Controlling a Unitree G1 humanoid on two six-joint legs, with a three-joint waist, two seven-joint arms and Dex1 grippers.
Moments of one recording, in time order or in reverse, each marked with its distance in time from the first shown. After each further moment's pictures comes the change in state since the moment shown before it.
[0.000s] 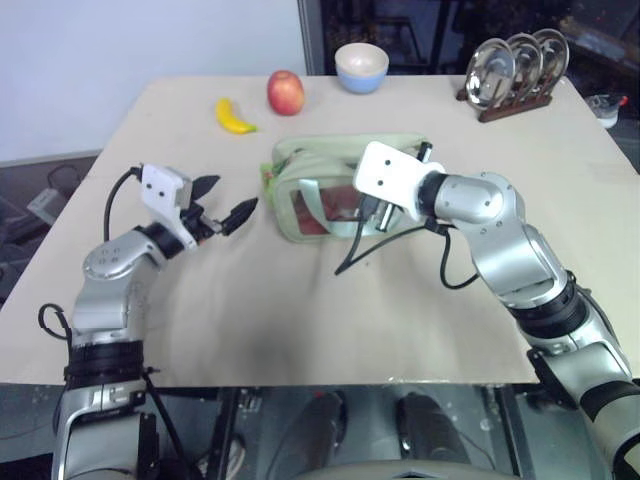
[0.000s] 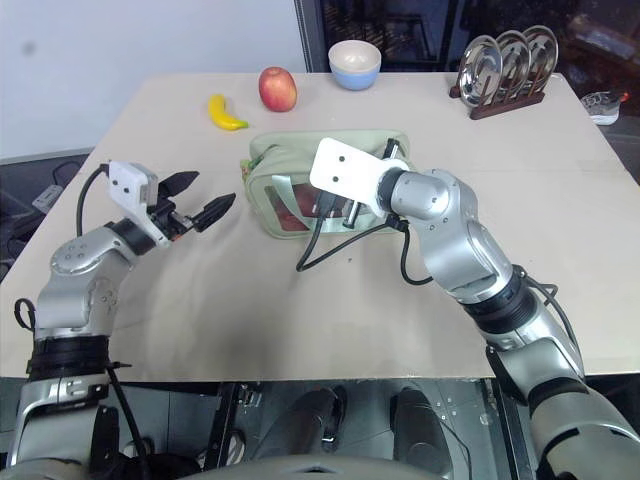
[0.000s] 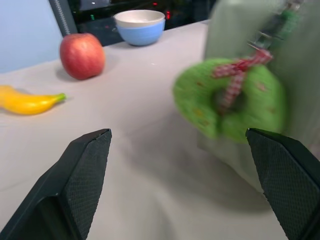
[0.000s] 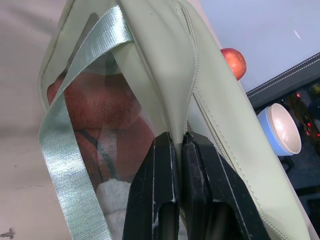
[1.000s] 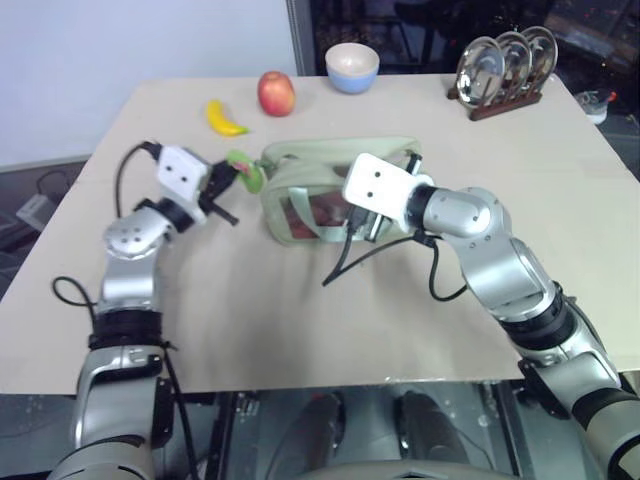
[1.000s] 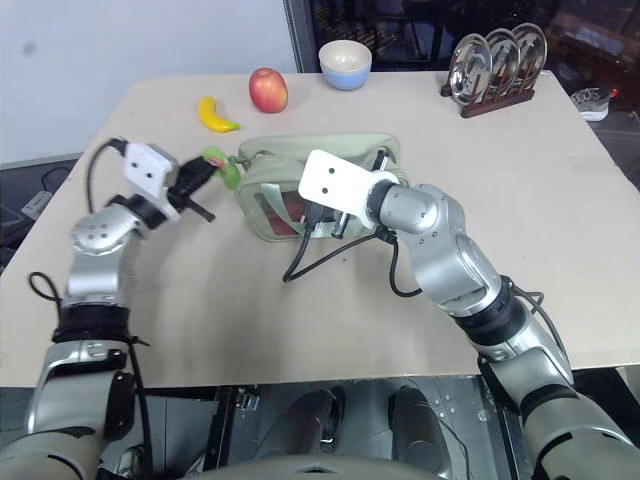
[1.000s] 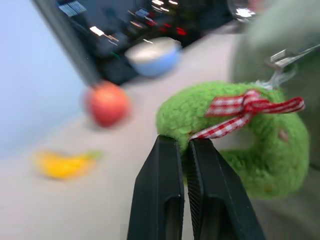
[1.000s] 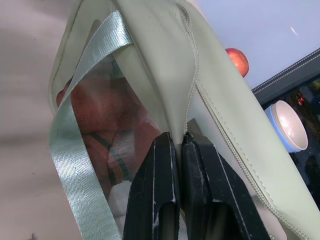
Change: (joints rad) left arm -0.138 0.028 -0.041 0.197 0.262 -0.473 0.117; right arm 0.039 0.066 0.025 -0.021 0.000 0.020 -0.053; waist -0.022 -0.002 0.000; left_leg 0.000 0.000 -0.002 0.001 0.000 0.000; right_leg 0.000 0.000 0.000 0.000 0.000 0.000
